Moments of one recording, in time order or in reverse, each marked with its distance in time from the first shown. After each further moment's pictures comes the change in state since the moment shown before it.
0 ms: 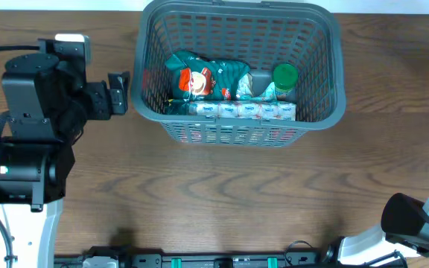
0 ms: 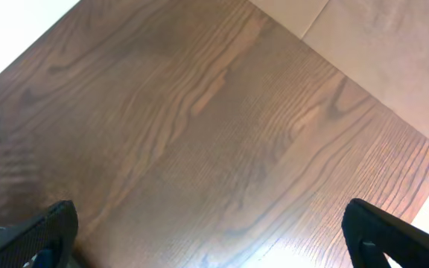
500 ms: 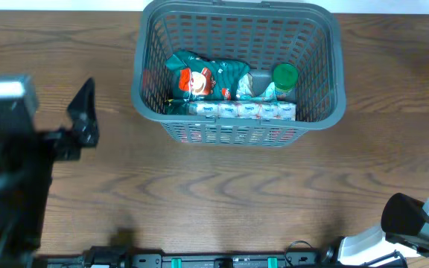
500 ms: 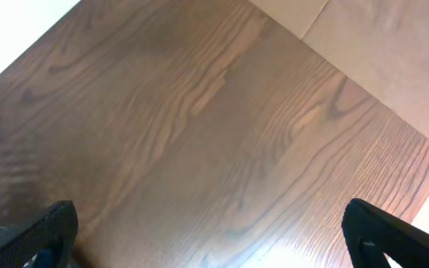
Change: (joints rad) left arm 0.002 -0.341 0.000 0.104 -0.077 0.003; right arm 0.000 0.000 0.000 0.000 0.000 0.000
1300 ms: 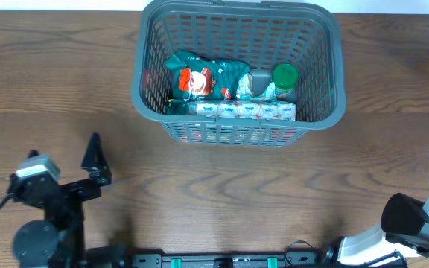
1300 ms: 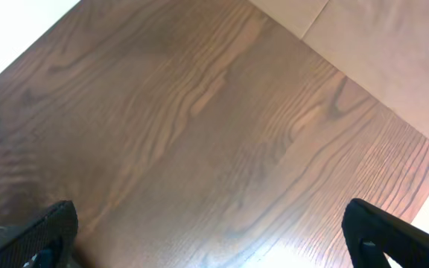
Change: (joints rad) left arm 0.130 -0.558 -0.850 0.345 0.002 -0.181; right arm 0.000 0.000 0.000 0.000 0.000 0.000
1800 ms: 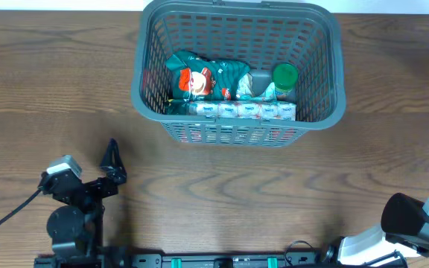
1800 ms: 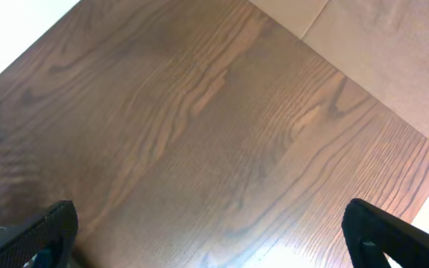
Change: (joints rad) left arm 0.000 -0.114 -0.339 0.130 0.025 -0.108; right arm 0.000 0.000 0.000 0.000 0.000 0.000
